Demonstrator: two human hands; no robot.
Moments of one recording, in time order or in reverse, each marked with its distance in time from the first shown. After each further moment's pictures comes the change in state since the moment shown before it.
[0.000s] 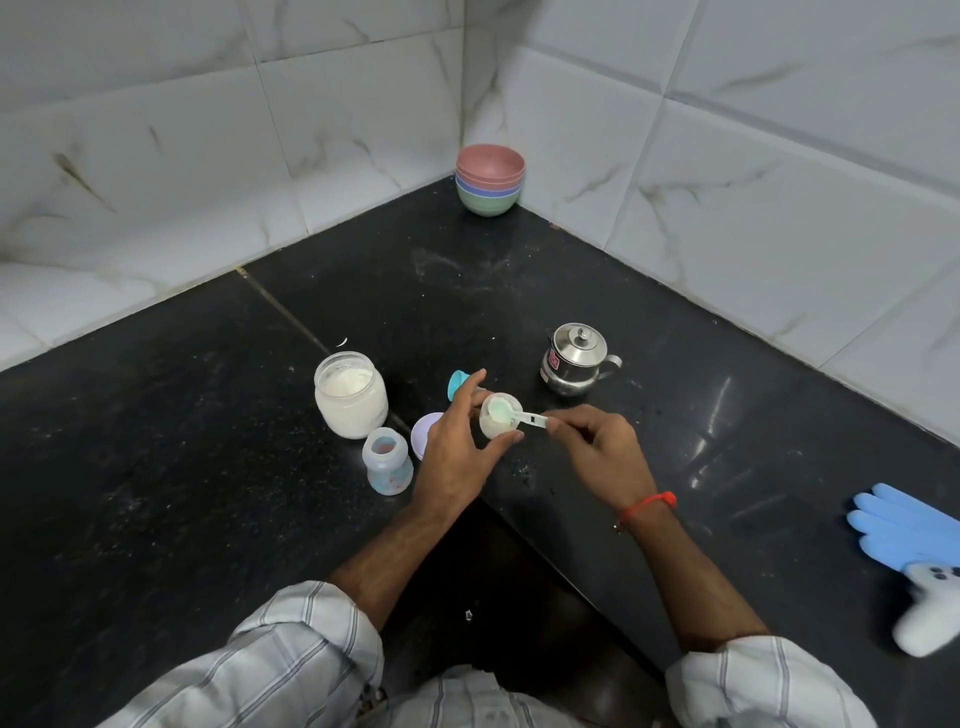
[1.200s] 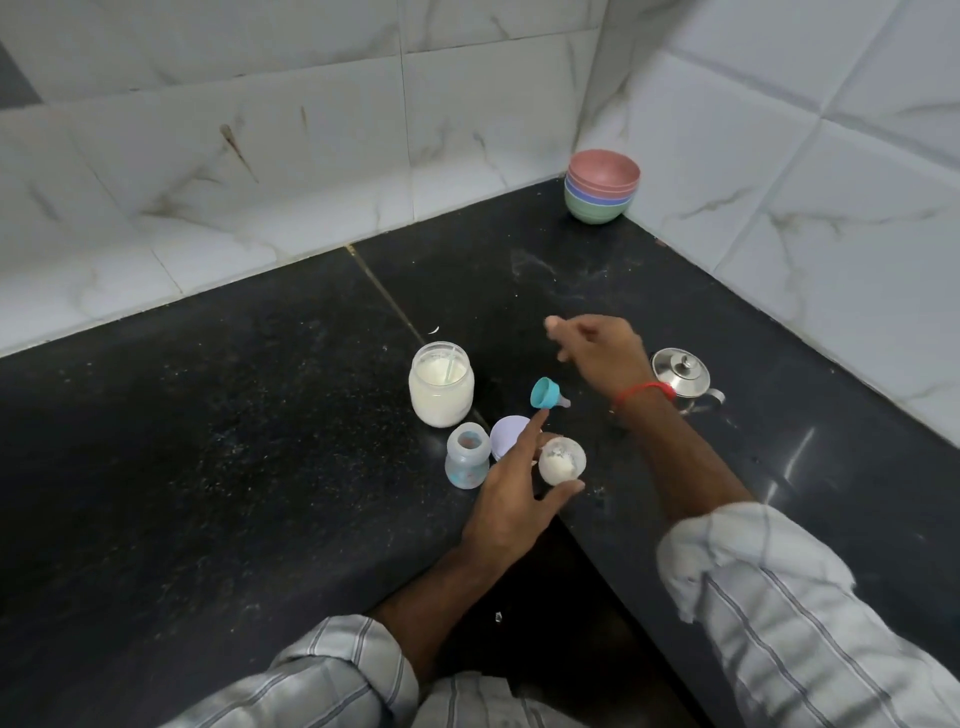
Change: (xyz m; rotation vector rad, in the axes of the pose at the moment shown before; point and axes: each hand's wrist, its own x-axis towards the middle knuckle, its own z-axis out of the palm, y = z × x) left_hand -0.041 -0.031 -0.014 -0.065 0.021 -0.030; right_hand 0.113 -0.089 0.065 -0.072 -0.169 0.054
